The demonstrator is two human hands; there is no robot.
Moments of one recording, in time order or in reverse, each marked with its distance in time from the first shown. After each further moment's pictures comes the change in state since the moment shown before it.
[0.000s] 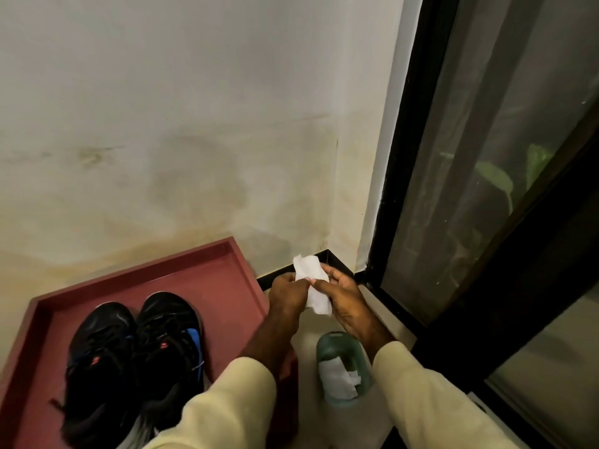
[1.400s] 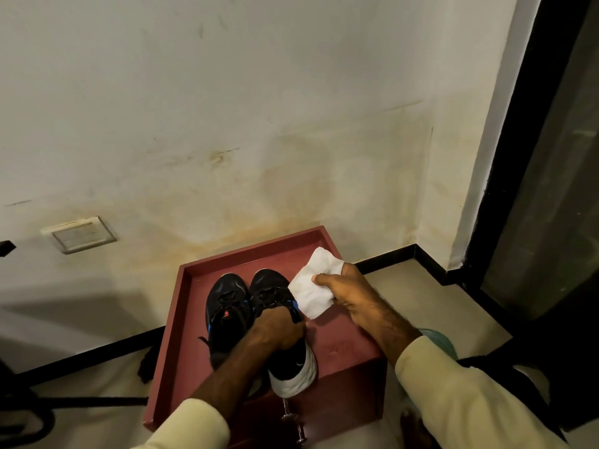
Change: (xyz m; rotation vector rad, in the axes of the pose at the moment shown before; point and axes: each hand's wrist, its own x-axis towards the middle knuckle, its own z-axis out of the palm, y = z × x) left_hand -0.082 -0.009 -0.197 1.265 -0.007 -0.060; right_hand -0.054 0.009 0.162 -0.289 -0.155 0.068
